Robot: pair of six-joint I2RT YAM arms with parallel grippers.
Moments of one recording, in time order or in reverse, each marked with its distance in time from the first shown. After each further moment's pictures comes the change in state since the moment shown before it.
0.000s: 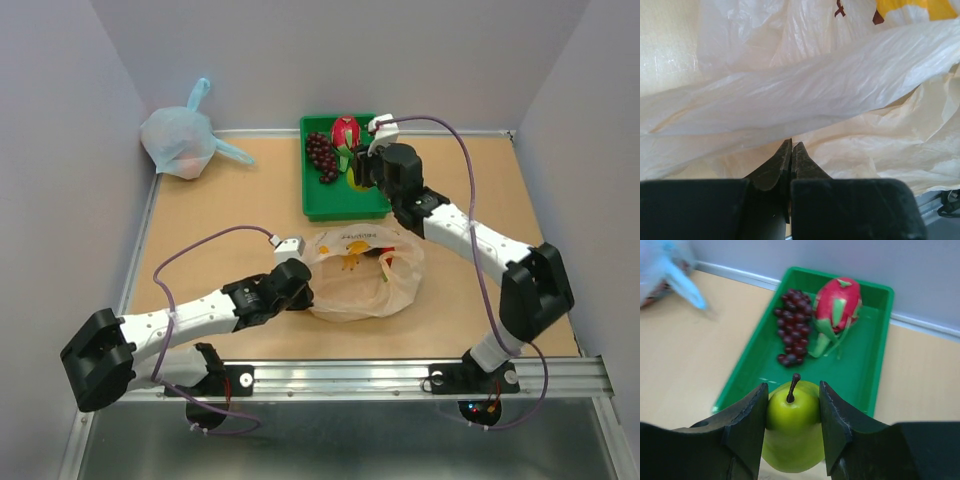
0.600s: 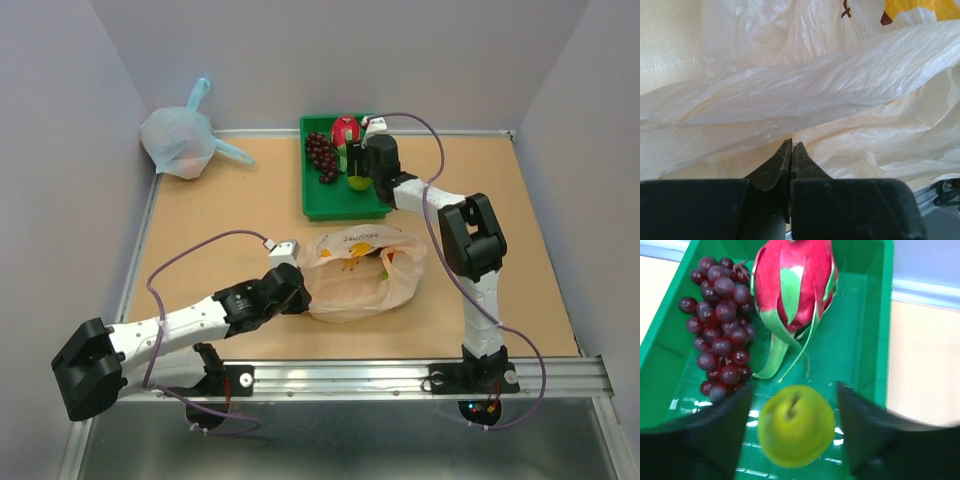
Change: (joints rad) left arm 0.000 -0.084 -0.063 0.024 0.021 -0.001; right arm -0.184 0.610 0.346 0.086 -0.024 0.034
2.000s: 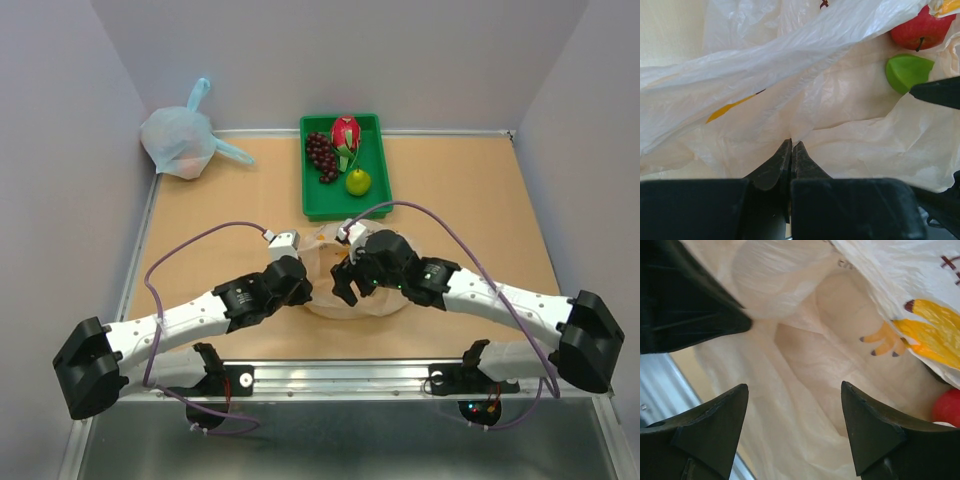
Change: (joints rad) left arm 0.001 0.006 0.077 -0.032 -0.070 0.008; right arm 0.515 -0.949 -0.757 -0.479 -0.262 0.058
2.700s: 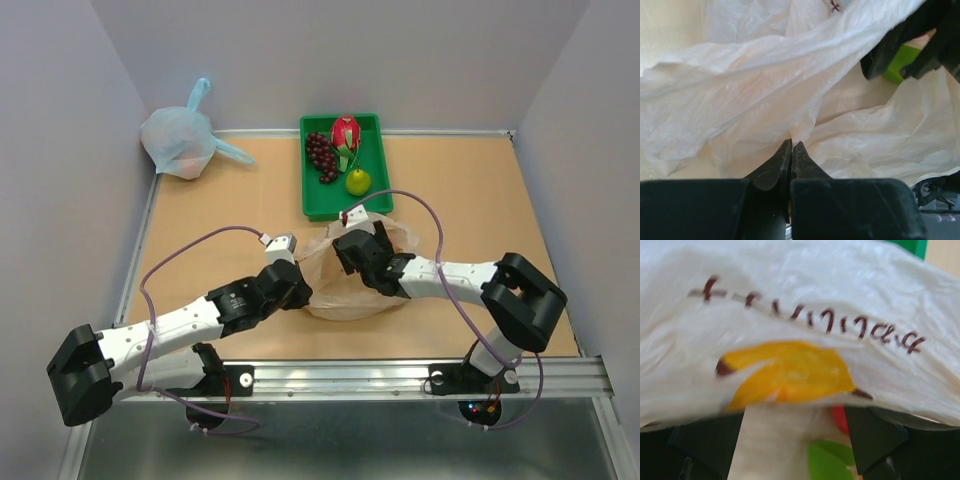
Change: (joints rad) left arm 0.000 -0.060 -0.035 0.003 0.041 -0.024; right arm -0.023 0.353 0.035 0.192 0.719 0.053
